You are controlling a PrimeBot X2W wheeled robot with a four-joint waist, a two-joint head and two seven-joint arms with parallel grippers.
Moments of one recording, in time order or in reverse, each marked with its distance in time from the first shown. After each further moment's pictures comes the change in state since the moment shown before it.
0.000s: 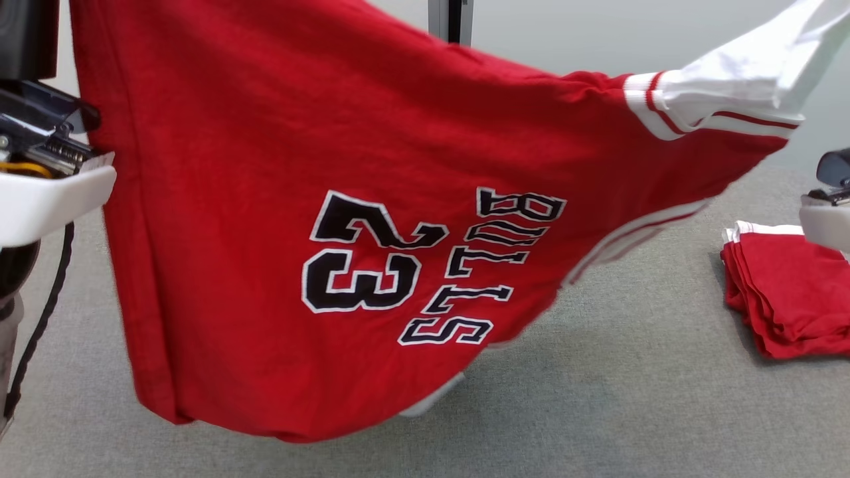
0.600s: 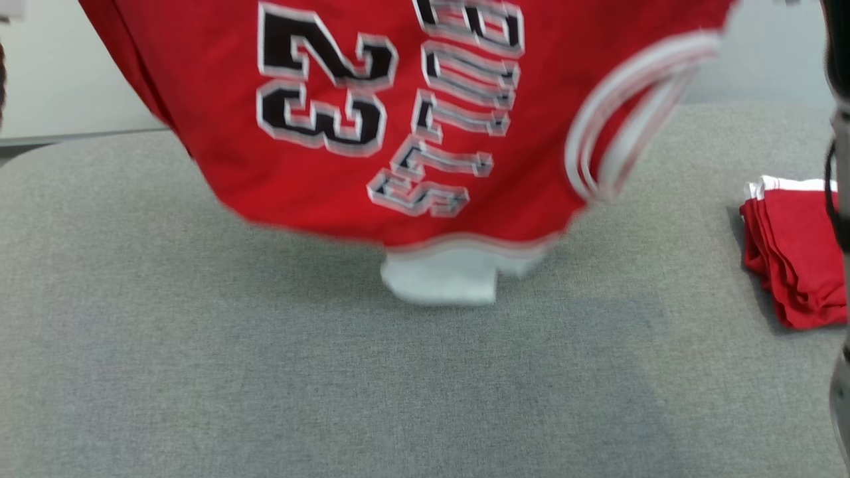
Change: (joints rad) left arm -0.386 -0.034 -0.092 0.605 -0.131 -0.025 -0.102; right arm -0.574 0.064 0.147 0.544 0.116 0.000 -0.114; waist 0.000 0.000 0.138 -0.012
